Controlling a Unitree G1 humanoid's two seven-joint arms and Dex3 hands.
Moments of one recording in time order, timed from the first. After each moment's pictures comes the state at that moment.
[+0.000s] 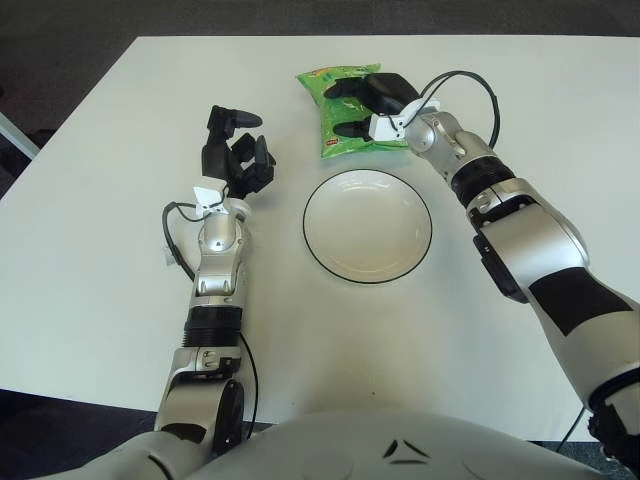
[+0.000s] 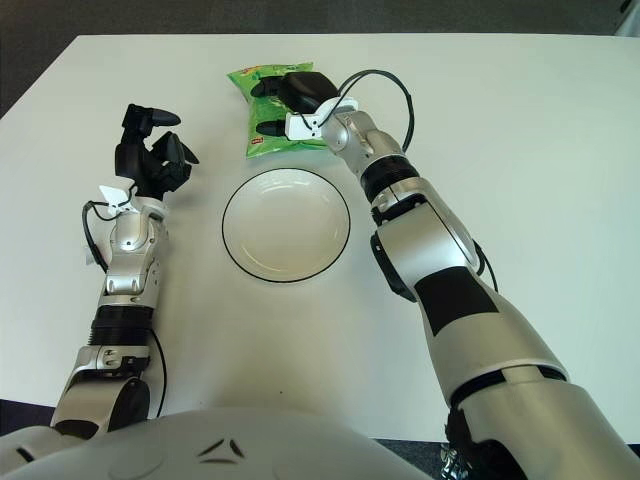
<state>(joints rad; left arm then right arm) -0.29 0.00 0.11 0.13 -0.01 -0.29 0.12 -1.22 -0.18 0.42 1.21 -0.68 -0.51 -0.12</state>
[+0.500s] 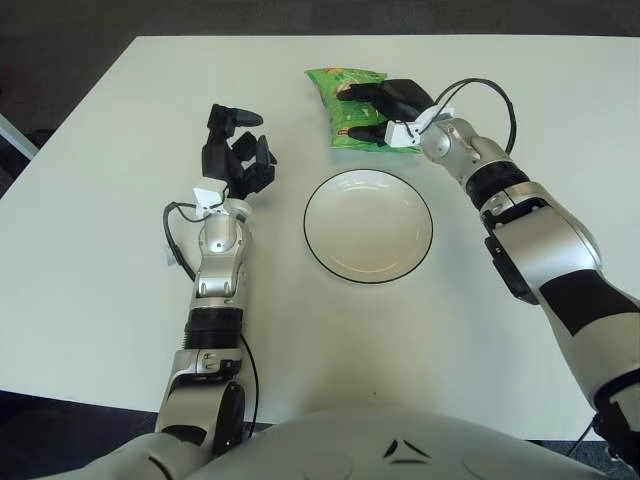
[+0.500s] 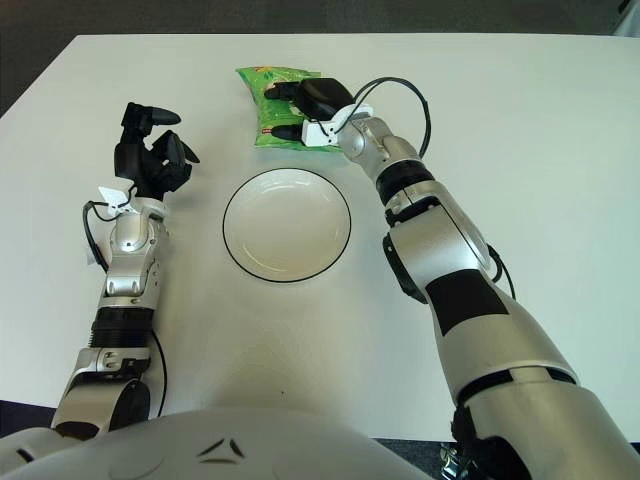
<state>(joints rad) -0.28 0.00 0.11 0.12 -0.01 -0.29 0.12 -1.17 -0.27 0.43 1.20 -0.68 -0.60 -0.13</state>
